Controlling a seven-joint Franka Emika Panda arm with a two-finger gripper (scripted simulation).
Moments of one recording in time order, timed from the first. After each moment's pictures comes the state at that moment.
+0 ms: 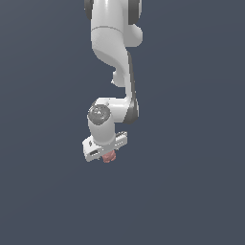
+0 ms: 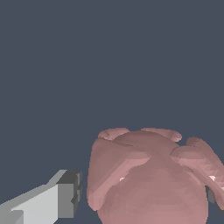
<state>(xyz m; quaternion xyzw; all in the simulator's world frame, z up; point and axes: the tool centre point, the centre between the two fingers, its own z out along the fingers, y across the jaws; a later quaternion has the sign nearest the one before) 0.043 -0.071 0.040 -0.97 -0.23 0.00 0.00</state>
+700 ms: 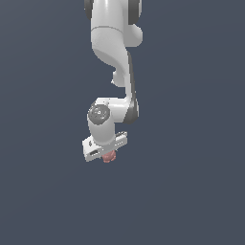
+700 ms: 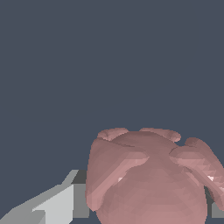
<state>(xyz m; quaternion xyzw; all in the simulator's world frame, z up) 0.043 -0.071 0.040 -0.97 -0.23 0.00 0.00</state>
